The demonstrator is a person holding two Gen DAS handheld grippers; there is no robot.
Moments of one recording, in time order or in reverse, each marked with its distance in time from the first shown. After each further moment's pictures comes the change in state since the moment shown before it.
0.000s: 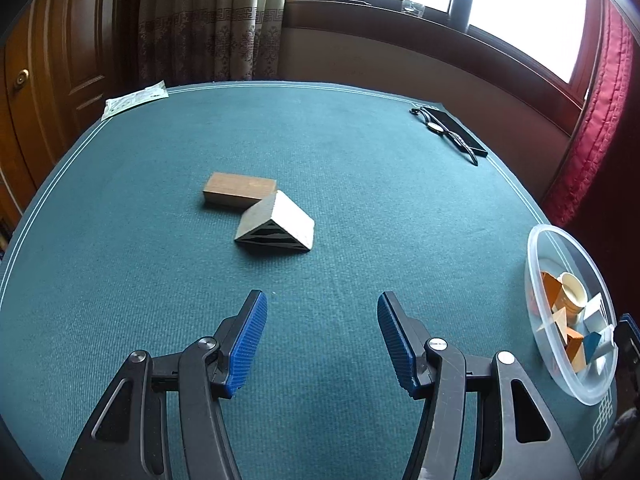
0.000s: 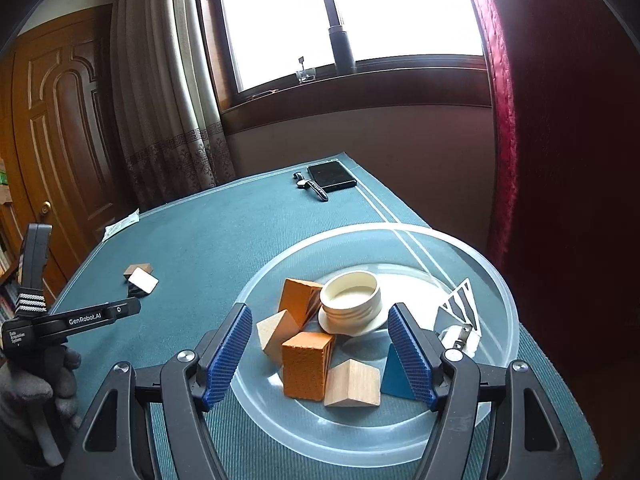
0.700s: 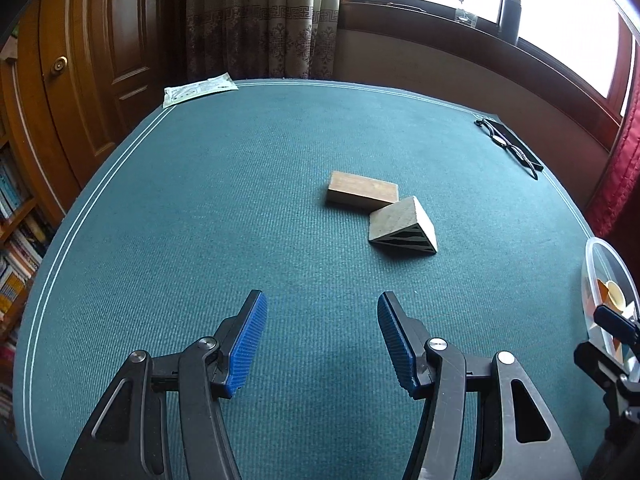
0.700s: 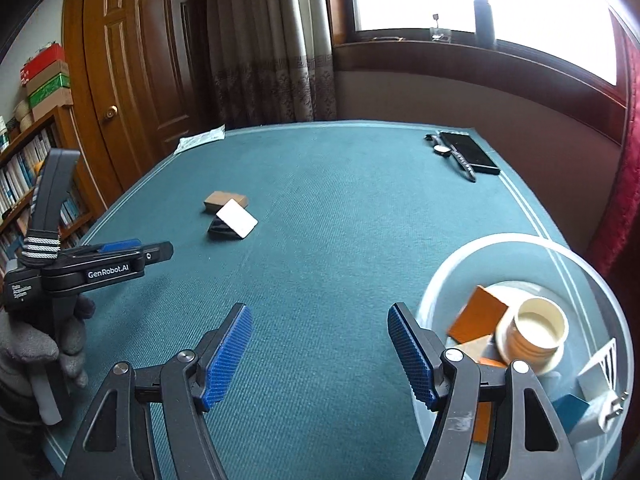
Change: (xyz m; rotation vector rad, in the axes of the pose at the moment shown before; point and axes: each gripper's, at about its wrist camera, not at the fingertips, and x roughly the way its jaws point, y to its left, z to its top) left arm -0.012 0.078 -0.001 -0.045 -0.001 0.126; right arm 0.075 0.119 0.003 -0.256 0.256 0.269
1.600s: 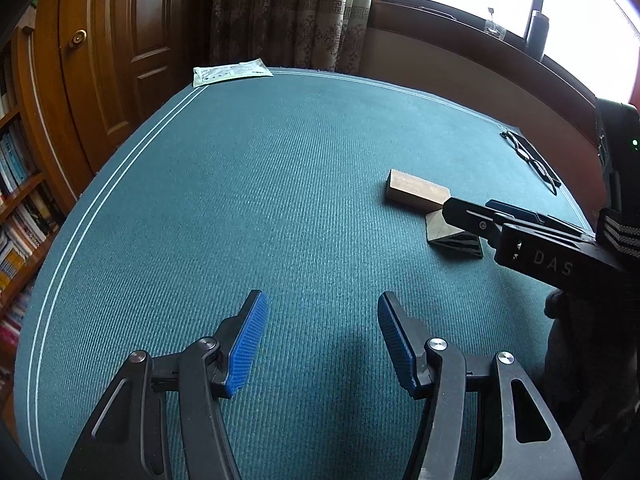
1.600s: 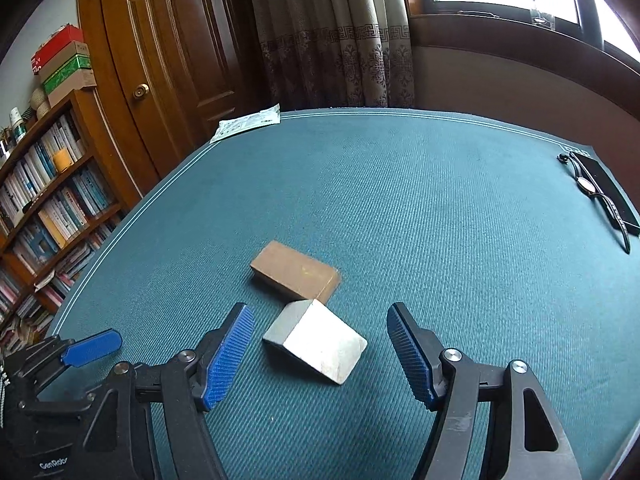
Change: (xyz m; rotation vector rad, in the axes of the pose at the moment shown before) left arm 0.005 0.040 -0.003 -0.074 0.020 0.002; right arm 0.124 0.062 0.086 -0.065 0.057 0.178
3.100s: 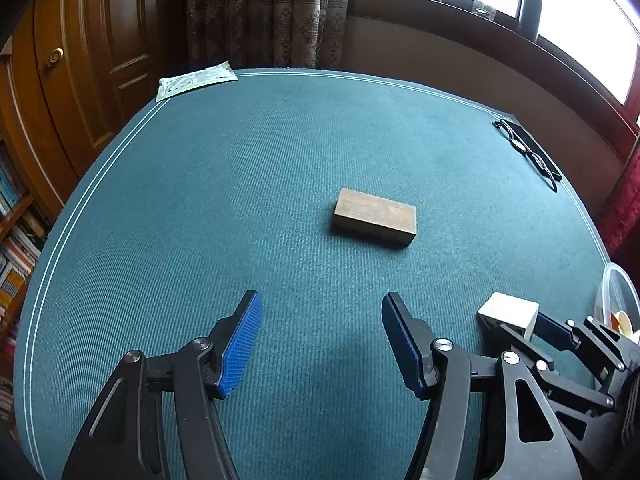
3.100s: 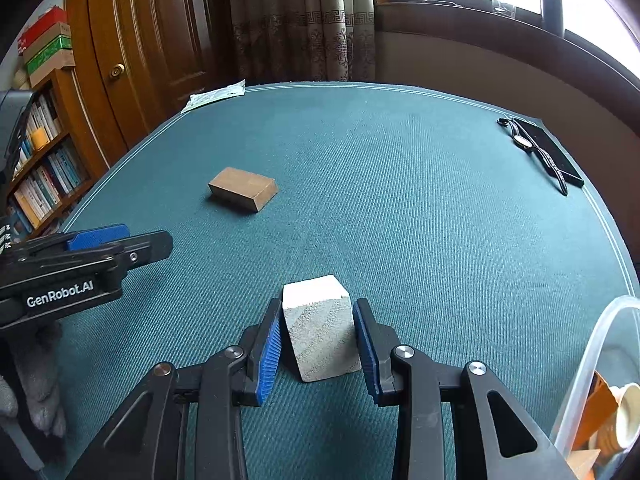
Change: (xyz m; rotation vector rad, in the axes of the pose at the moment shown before) left arm 0.029 -0.055 0.035 0.062 0.032 0.014; right arm -0.050 -0.021 -0.055 0.010 0.049 -0.160
